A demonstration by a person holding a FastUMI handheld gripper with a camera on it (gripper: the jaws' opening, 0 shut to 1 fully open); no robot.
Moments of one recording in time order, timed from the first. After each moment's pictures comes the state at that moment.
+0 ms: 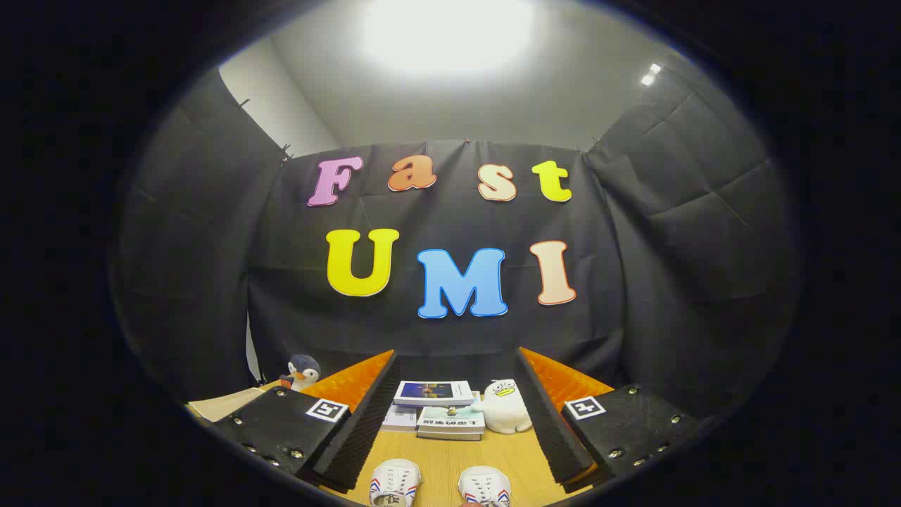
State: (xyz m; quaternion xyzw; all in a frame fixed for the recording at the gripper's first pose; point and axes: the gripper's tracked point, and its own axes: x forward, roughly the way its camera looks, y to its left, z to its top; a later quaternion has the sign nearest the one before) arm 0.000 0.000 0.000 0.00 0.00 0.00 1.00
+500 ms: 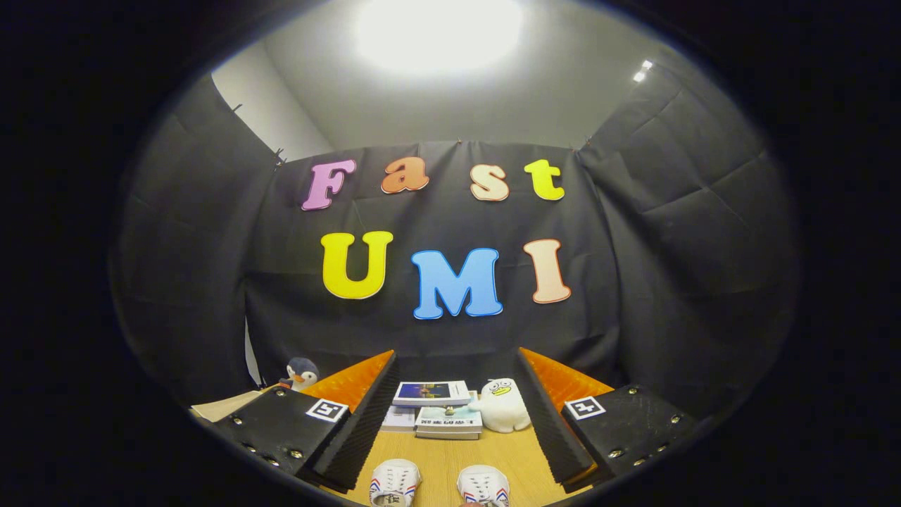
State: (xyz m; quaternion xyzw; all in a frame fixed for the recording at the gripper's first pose) arm -0.001 -0.001 0.001 0.01 0.00 0.00 1.00
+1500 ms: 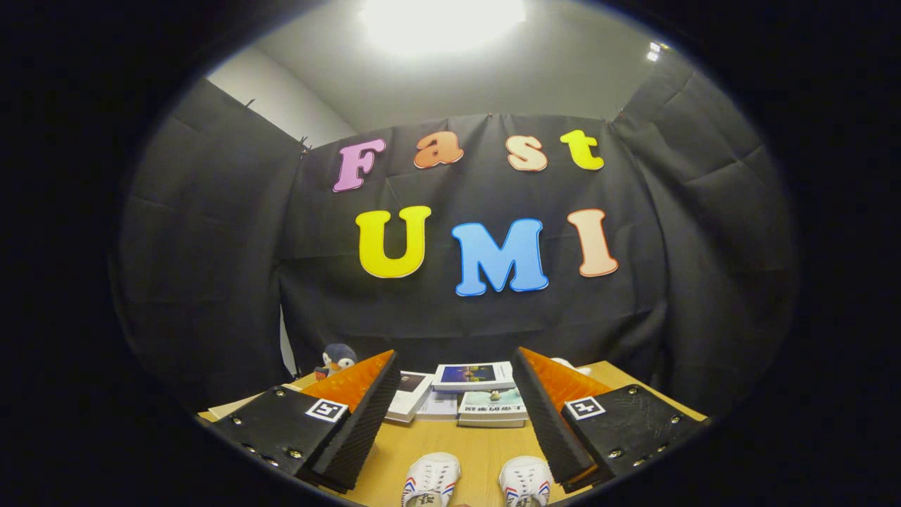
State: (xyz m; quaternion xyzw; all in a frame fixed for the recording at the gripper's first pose) arm 0.024 0.060 -0.042 0.04 0.06 0.09 0.99
